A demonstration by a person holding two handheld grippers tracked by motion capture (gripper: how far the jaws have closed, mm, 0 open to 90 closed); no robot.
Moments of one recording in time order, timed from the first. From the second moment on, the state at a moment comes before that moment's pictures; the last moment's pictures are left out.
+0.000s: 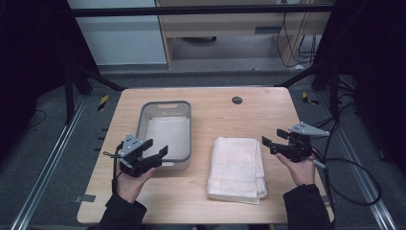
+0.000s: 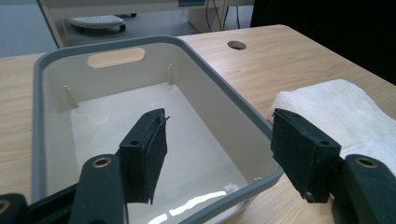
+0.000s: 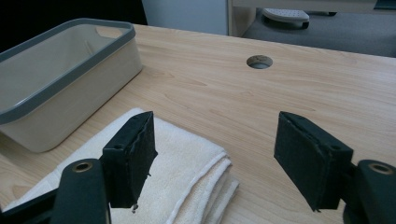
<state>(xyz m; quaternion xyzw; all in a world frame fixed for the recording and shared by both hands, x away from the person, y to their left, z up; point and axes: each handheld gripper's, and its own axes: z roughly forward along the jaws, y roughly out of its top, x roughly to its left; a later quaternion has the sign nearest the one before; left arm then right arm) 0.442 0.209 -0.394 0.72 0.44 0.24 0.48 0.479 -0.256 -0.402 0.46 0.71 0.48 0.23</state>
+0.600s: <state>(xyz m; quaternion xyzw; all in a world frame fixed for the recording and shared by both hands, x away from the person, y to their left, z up) 0.438 0.167 -0.401 0.74 0.41 0.21 0.48 0.488 -0.245 -0.409 0.46 0.72 0.48 0.22</state>
